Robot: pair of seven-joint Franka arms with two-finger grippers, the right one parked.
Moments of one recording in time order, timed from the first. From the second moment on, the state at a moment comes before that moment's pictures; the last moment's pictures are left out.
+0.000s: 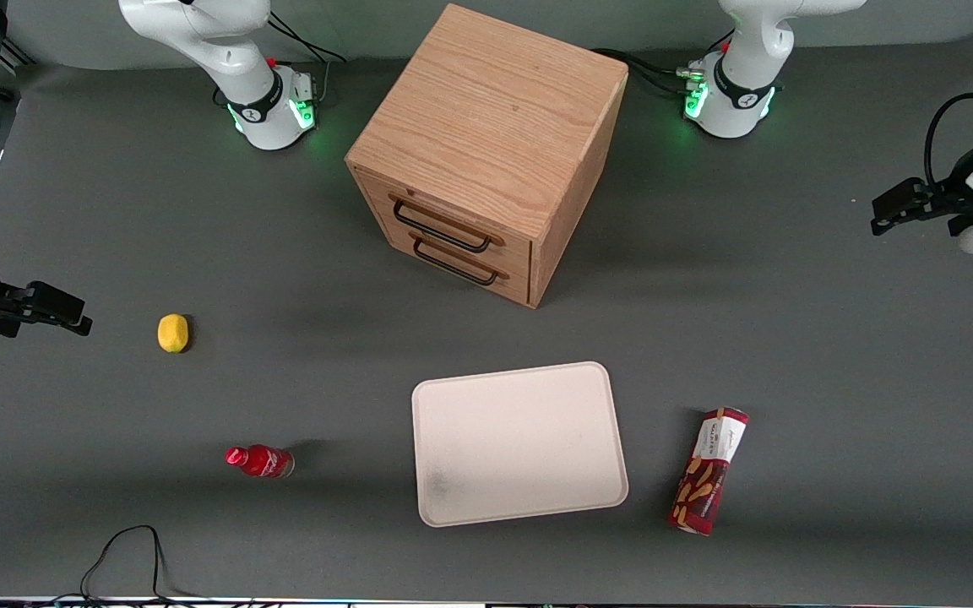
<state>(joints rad) -0.01 -0.08 0.02 -1.77 0.02 1.61 0.05</state>
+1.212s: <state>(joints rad) -0.23 0.76 0.05 -1.40 -0.05 2.33 0.15</state>
